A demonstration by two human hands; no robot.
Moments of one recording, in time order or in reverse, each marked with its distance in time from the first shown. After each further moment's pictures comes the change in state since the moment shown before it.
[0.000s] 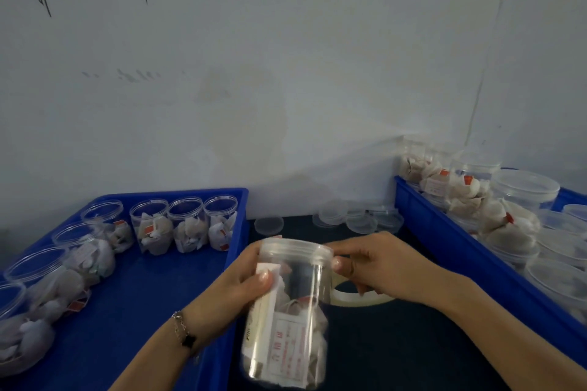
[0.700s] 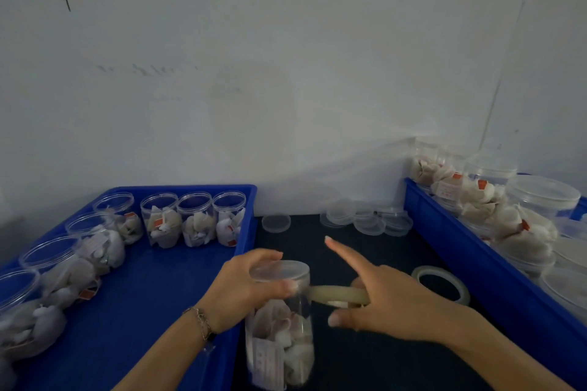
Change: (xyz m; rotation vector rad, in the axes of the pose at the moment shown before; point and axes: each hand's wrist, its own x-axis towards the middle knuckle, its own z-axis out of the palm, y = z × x) left_hand 0.000 -0.011 0.002 0.286 0.240 -0.106; right_hand -0.011 0.011 0.029 0.037 -0.161 0.080
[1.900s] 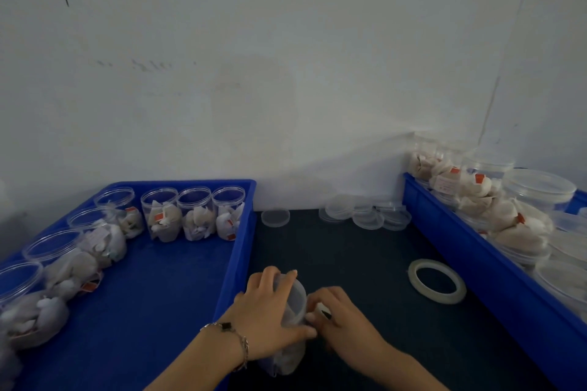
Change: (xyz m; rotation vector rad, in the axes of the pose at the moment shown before) left_hand 0.005 -0.026 0.044 0.852 -0.286 -0.026; right_hand 0.024 0.042 0.105 0.111 0.220 0.016
